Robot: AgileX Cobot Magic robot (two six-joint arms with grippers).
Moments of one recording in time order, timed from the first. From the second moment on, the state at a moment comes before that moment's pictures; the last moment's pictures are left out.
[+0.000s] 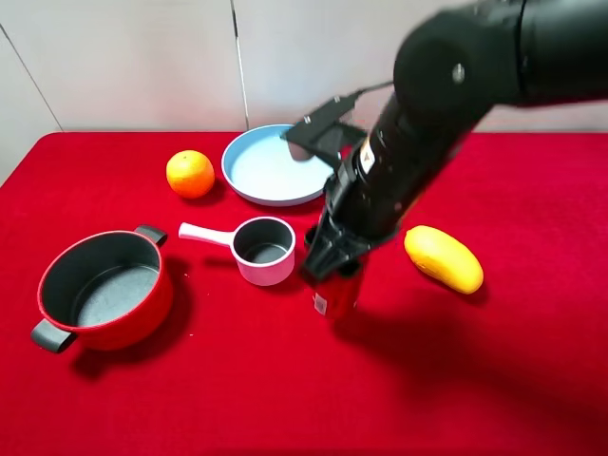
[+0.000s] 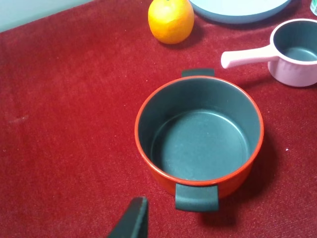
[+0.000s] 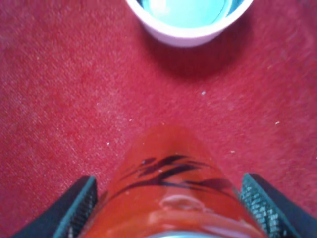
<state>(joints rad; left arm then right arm) -0.08 -0.01 -0.48 -0.15 1.09 0.34 0.84 1.65 -1.07 0.07 0.80 -0.15</state>
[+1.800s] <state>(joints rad) -0.08 -0.01 -0.48 -0.15 1.09 0.34 0.81 2.00 -1.82 0.10 1.21 -0.38</state>
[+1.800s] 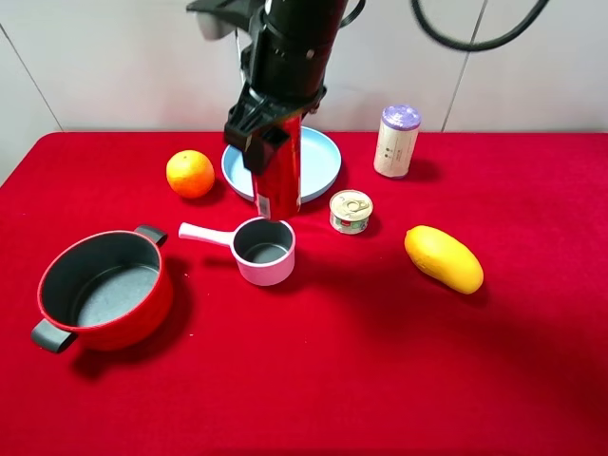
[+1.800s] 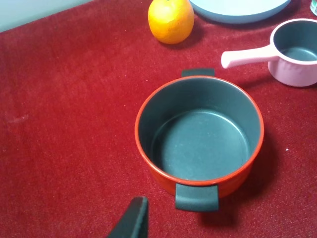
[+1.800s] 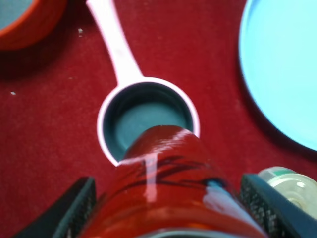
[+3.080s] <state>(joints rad) -0.08 -0.01 -0.48 -0.15 1.09 0.34 0.81 2.15 -1.82 0.16 1.12 -0.42</state>
